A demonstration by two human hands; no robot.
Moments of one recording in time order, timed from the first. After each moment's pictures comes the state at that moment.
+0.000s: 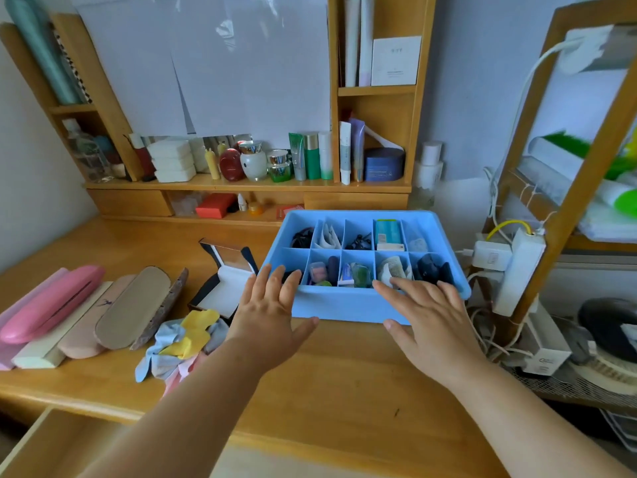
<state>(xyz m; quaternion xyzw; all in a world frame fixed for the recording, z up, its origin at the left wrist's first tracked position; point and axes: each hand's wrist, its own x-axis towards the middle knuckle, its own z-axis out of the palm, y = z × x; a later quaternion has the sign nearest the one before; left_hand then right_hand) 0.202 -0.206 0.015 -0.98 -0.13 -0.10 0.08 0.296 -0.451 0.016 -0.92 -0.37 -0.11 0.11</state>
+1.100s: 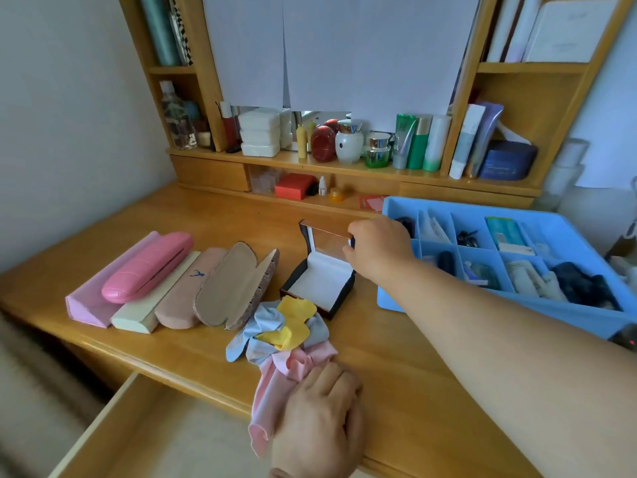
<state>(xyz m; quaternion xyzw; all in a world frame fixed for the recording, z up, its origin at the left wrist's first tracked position) 0.093 -0.186 -0.035 -0.92 -0.07 -0.32 -0.19 0.304 -0.181 0.066 -0.90 -0.40 -0.12 0.13</state>
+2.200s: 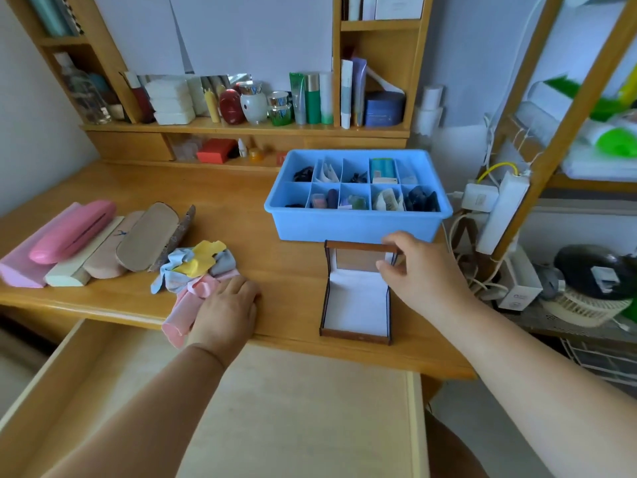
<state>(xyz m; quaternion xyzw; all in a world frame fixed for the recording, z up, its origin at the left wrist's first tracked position) 0.092 -0.210 -0.011 -0.97 -0.14 -0.17 -0.07 0.244 -0.457 0.040 -0.90 -0.32 -0.09 0.29</state>
